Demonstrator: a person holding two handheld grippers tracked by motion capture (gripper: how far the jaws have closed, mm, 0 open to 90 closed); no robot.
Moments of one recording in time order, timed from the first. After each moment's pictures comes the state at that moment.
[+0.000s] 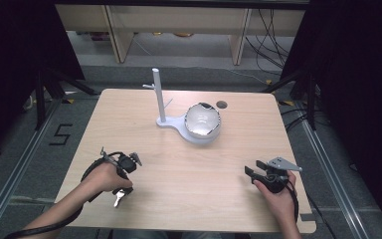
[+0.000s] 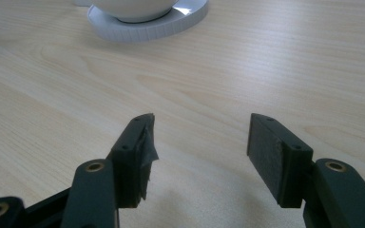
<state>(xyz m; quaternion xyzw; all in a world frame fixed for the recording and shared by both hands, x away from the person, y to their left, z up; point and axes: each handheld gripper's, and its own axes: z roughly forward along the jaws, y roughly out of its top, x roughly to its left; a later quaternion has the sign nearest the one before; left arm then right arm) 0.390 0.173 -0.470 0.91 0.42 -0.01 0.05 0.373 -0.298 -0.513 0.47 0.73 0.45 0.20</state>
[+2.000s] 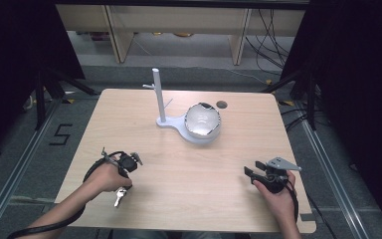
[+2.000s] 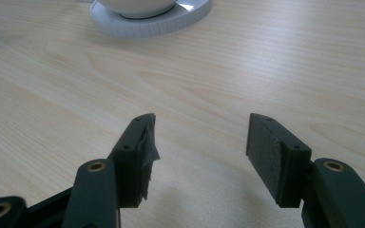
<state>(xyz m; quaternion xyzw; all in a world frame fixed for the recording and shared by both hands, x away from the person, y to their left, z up) 0.397 0.175 -0.474 0.92 0.40 0.01 0.06 0.373 -0.298 -0.514 0.47 0.74 0.45 0.19</state>
